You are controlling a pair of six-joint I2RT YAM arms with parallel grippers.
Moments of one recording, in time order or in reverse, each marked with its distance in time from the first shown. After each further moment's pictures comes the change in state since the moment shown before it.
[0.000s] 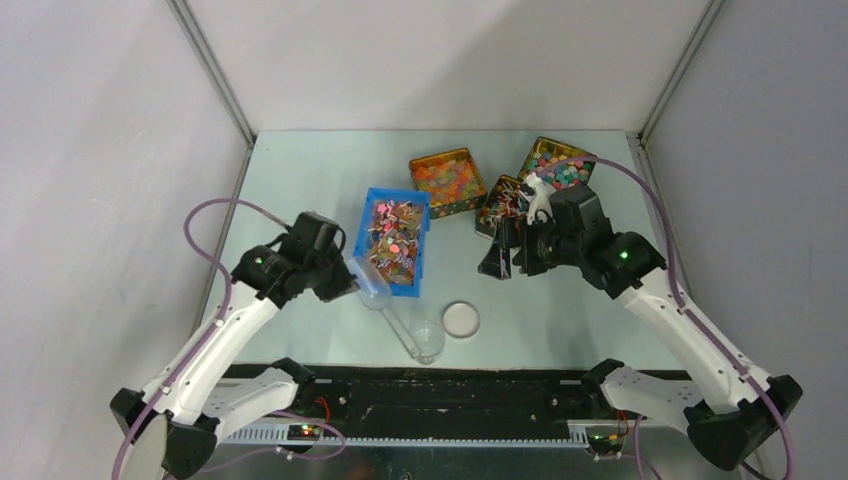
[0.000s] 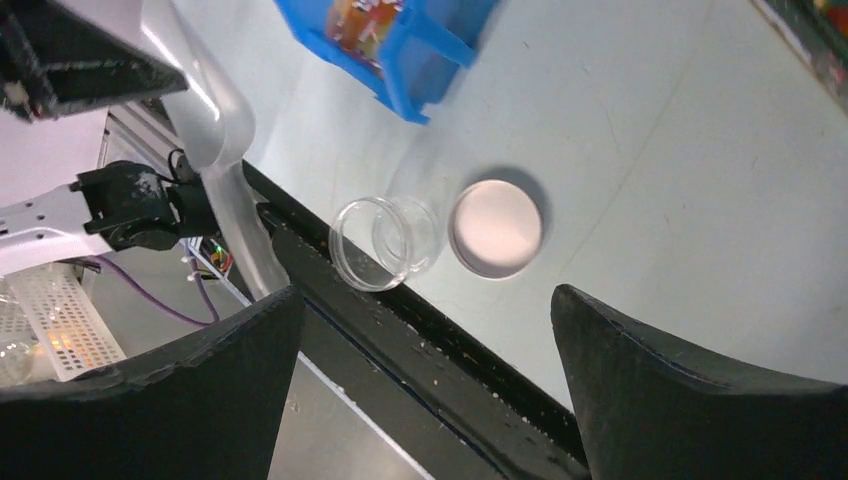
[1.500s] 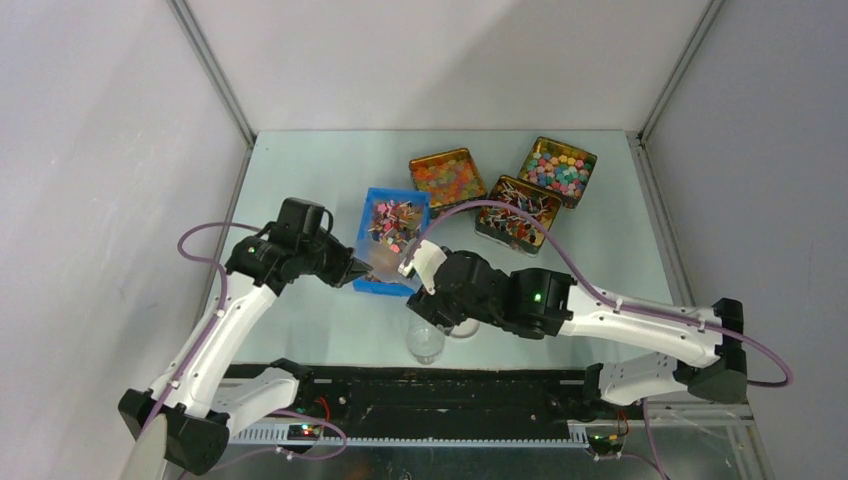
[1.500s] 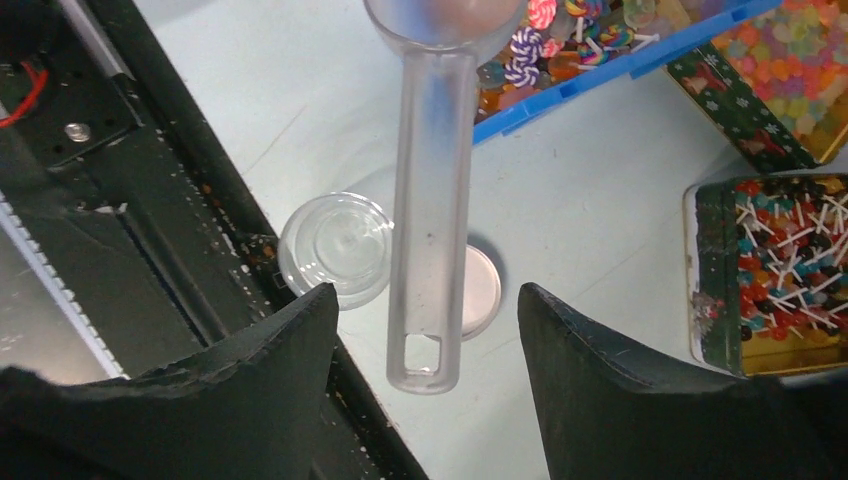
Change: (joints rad) left arm 0.168 0.038 0.061 0.069 0.235 -0.352; right arm 0.750 0.237 0.159 0.098 0.623 -0.366
